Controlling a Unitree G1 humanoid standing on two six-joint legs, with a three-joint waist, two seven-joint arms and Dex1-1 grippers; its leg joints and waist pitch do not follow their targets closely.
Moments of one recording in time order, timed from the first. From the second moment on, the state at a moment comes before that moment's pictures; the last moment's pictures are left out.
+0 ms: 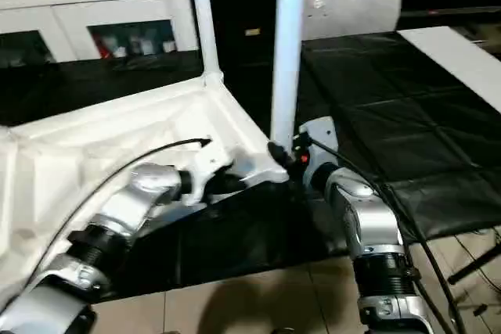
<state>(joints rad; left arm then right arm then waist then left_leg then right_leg) -0.59 0.11 -0.30 0.54 0.10 0.25 -0.84 -0.40 -0.20 -0.04 0.26 0.17 0.40 0.50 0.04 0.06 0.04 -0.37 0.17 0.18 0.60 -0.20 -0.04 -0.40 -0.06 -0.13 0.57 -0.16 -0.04</state>
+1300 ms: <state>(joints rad) -0.60 0.37 -0.42 0.59 0.04 -0.17 -1.37 -0.27 -0.59 0.11 0.22 0.32 0.24 1.37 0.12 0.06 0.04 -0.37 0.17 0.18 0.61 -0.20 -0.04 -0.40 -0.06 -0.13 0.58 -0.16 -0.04</state>
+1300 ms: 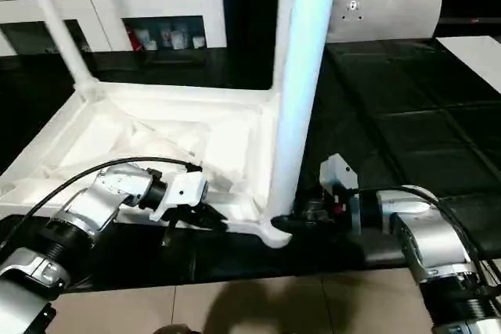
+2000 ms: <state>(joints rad) -0.57 0.36 -0.39 0.56 0.02 -0.06 -1.33 -0.29 -0.51 0.08 0.34 0.32 0.16 1.33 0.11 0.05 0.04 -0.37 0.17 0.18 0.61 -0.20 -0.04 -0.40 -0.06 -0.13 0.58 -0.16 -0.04</state>
